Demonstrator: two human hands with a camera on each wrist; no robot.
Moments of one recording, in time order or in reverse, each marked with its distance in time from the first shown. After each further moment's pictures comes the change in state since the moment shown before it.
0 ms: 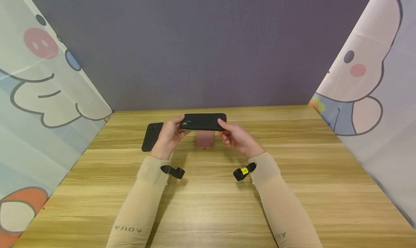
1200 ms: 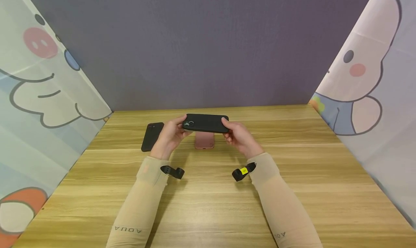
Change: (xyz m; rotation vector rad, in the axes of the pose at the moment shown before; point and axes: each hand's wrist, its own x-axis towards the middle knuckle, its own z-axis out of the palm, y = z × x) left_hand -0.004 0.000 0.002 0.044 -0.061 -0.011; right_hand 0.001 0.002 -0.001 0.072 0.142 -0.024
